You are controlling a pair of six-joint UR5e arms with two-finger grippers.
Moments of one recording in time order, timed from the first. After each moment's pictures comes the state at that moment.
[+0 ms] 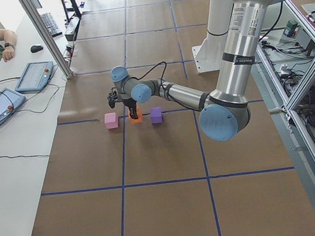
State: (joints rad) left arm -0.91 -1.89 -1.57 -1.80 -2.21 -0.85; right arm 1.48 -1.60 1.64 -1.56 2.36 0.06
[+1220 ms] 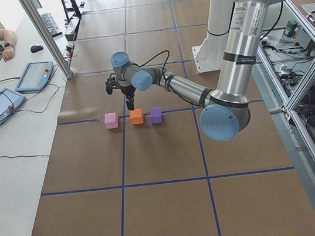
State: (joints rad) left arm -0.98 -1.89 -1.79 -1.64 -2.19 -0.78; right arm 1.48 -1.60 1.64 -1.56 2.36 0.06
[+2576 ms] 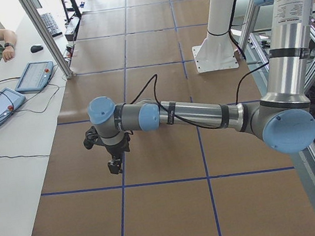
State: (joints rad) left arm -1.52 -1.67 -1.62 -1.49 -2.29 0.20; right arm 1.48 -1.60 1.64 -1.56 2.36 0.06
